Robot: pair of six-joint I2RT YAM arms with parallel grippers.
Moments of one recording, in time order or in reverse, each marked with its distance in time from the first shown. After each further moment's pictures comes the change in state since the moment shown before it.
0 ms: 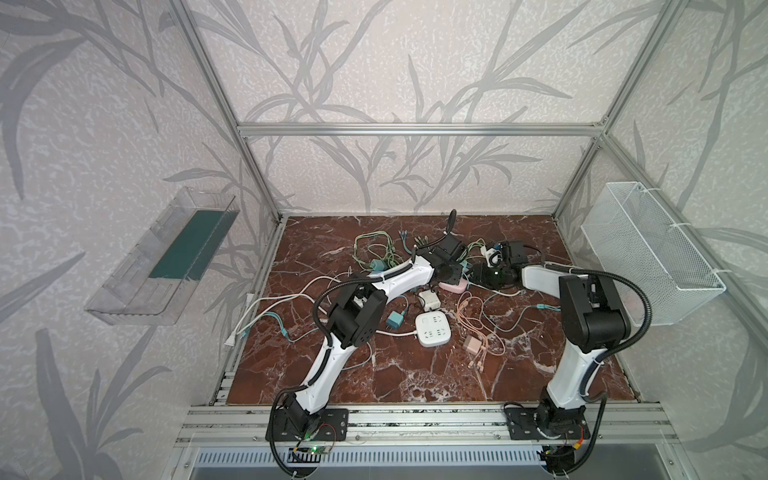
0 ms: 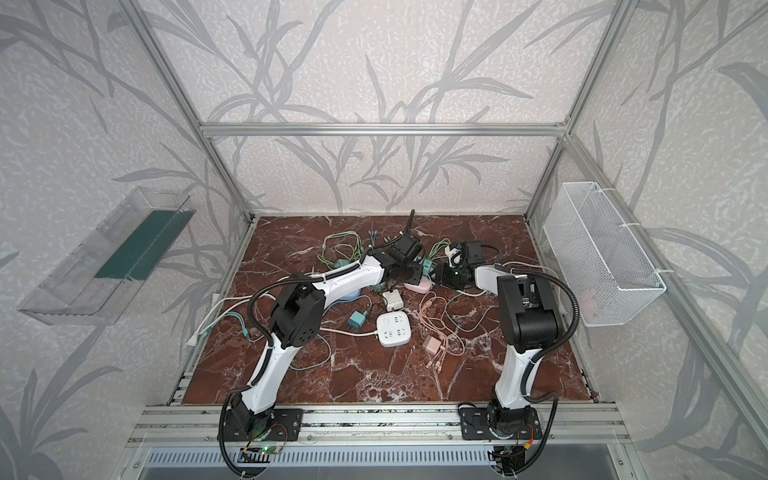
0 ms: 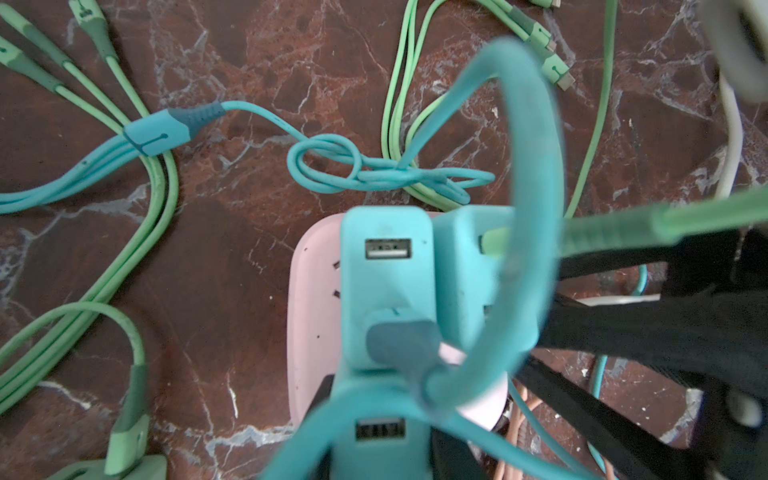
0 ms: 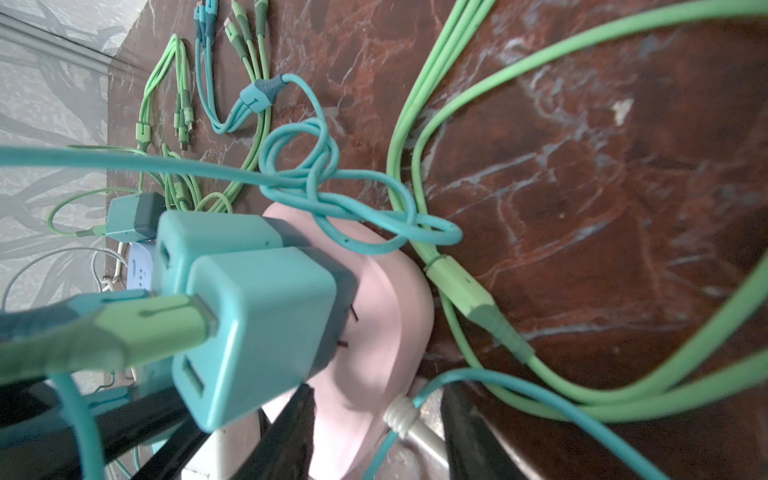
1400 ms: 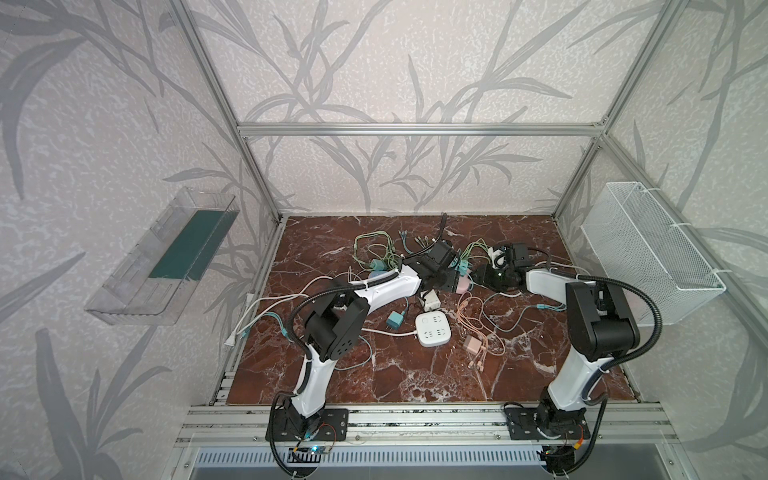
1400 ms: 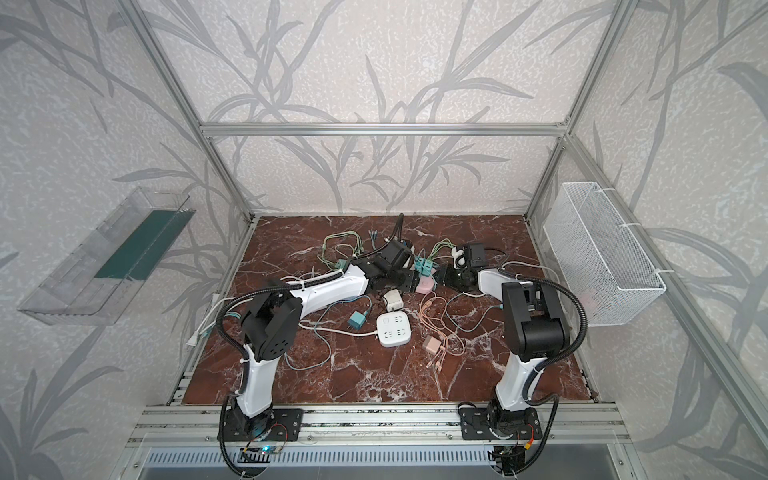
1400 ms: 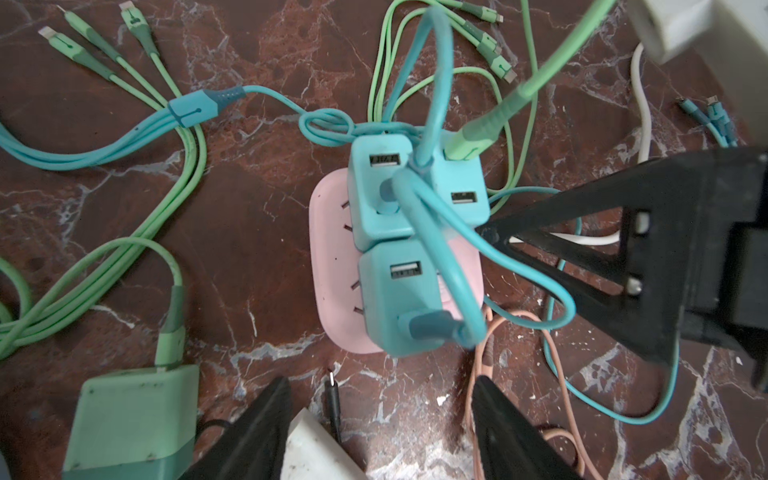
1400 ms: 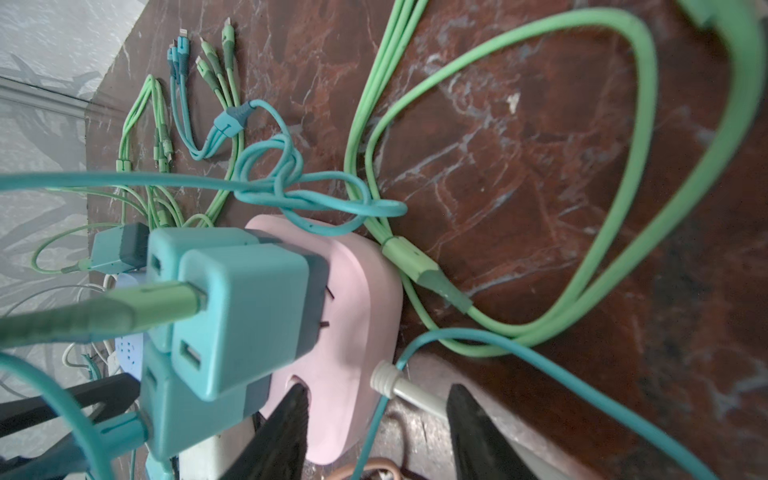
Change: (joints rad) left arm -0.003 -0.215 -0.305 0.172 0.005 0.010; right arm -0.007 -0.066 -0.052 0.013 0.081 0.091
